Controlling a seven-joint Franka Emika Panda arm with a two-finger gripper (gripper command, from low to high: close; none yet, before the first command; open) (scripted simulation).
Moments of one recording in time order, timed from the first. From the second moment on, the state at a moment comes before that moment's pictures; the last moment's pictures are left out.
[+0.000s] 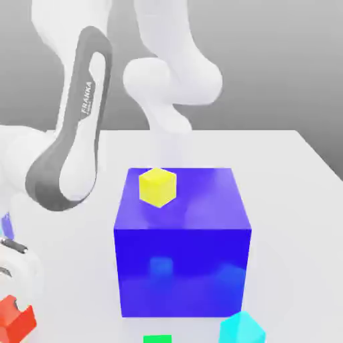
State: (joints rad) arm -0.35 0.50 -0.17 -2.21 0.20 2.70 0.62
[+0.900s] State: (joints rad) arm 0.13 0.24 0.03 -2.34 0.00 2.58 1.05
